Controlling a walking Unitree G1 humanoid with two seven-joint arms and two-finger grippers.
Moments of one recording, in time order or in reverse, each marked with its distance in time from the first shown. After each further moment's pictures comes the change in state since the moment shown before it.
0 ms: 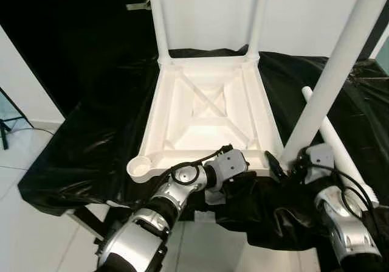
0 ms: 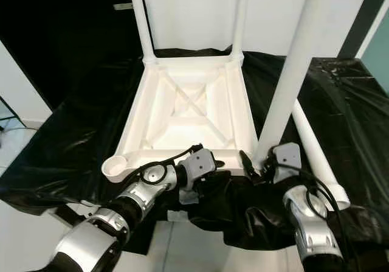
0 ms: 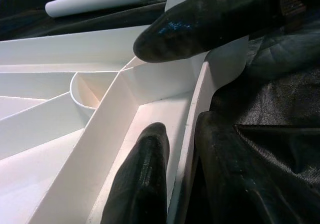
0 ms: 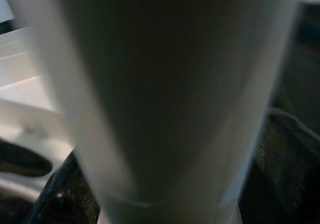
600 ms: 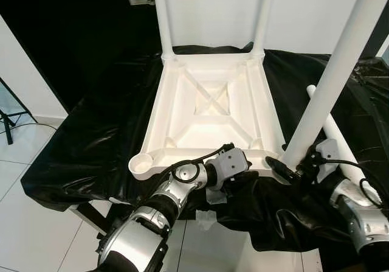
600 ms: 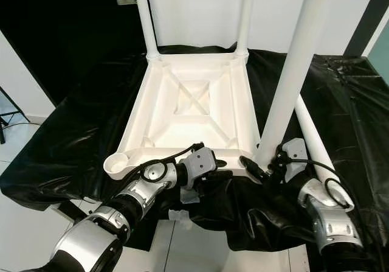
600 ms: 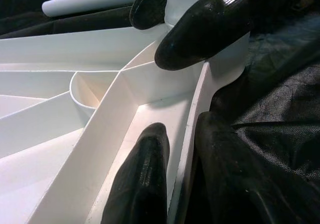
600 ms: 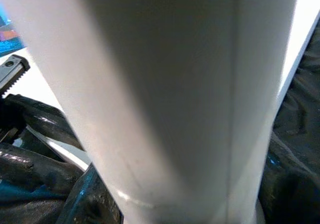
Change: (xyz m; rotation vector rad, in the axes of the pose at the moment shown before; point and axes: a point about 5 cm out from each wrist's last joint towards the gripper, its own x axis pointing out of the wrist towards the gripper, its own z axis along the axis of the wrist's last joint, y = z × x) left arm 0.002 -0.002 0.002 0.005 -0.012 -0.007; right arm -0.012 -0.008 -0.002 0.024 0.082 0.295
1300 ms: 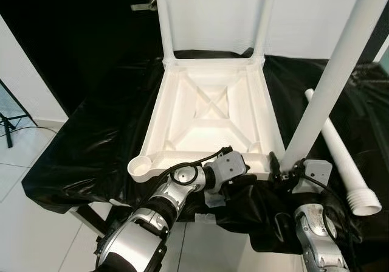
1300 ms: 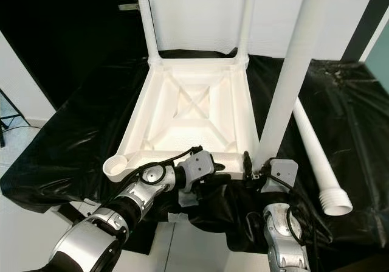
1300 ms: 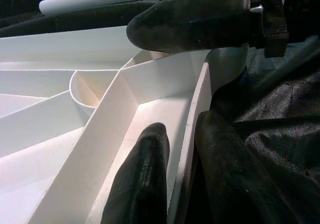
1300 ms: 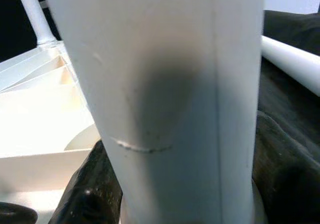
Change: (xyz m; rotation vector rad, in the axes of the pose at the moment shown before) left arm -0.003 0.000 -0.005 -0.005 0.015 -0.007; right arm 0.013 0.051 -0.010 0.080 -0.180 -0.718
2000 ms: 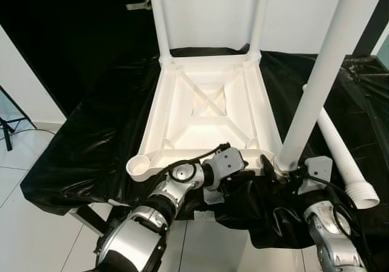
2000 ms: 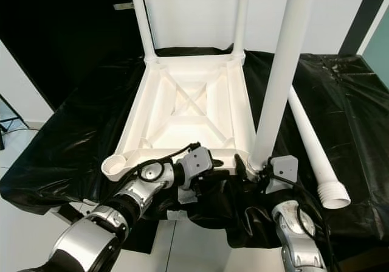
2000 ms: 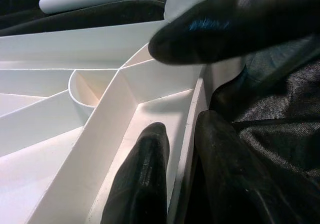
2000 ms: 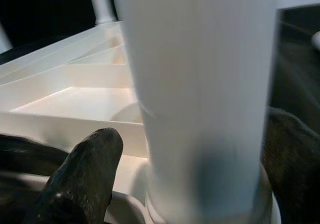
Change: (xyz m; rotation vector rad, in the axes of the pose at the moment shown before) left arm -0.002 0.004 0.001 -0.001 -0.002 0.013; right arm 0.005 -0.006 0.020 -0.049 0.008 0.397
